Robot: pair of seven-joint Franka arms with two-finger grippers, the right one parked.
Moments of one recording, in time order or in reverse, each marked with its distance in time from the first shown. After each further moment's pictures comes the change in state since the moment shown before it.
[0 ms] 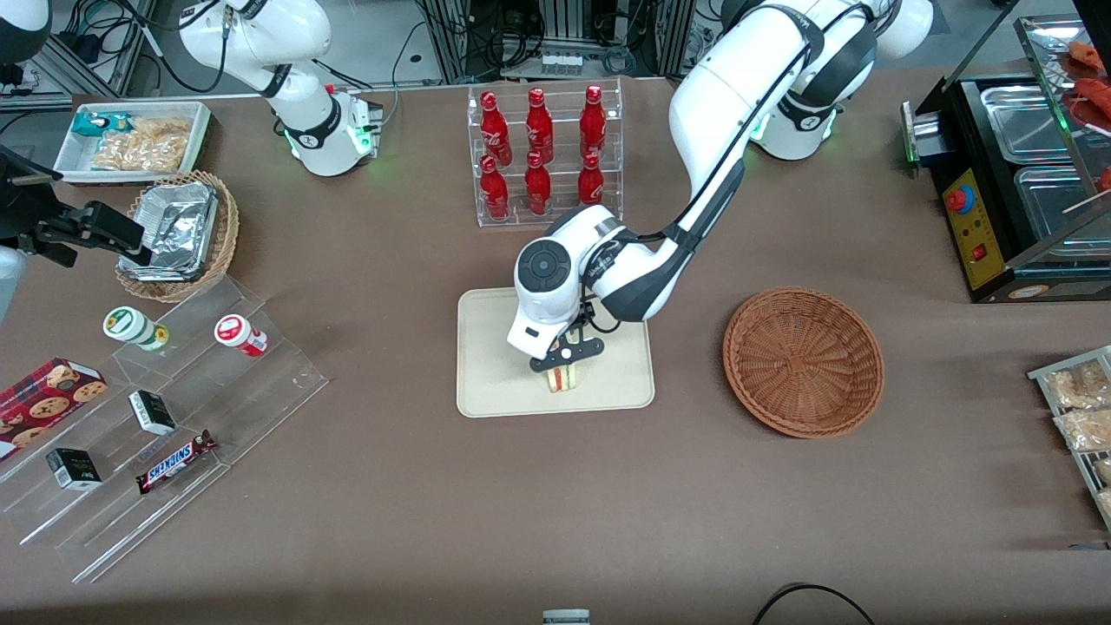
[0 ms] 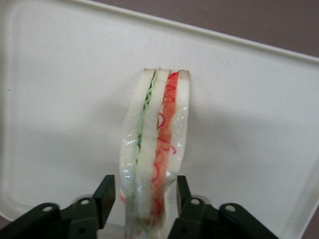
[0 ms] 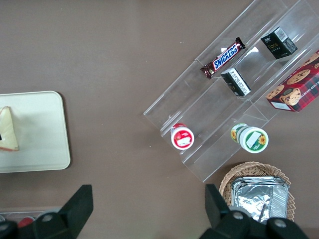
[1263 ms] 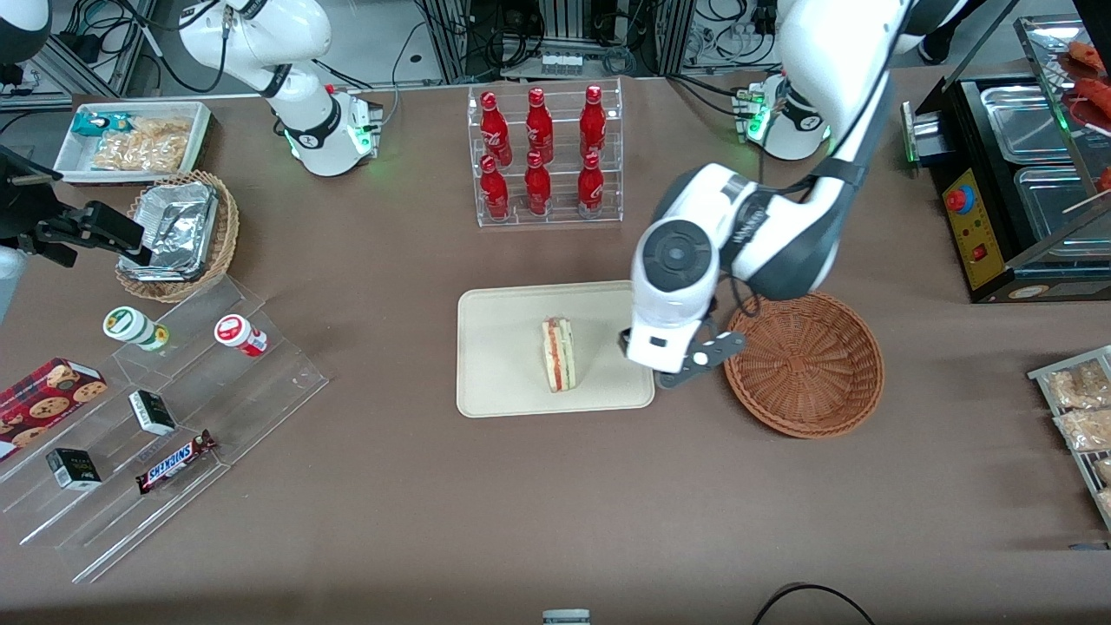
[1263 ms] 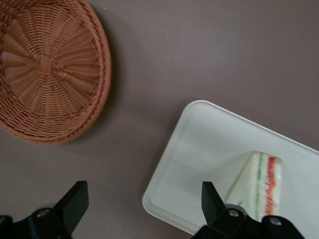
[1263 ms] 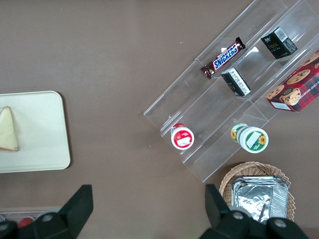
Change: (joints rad) arm 0.219 -0.340 0.053 -0.155 0.005 -0.301 0.058
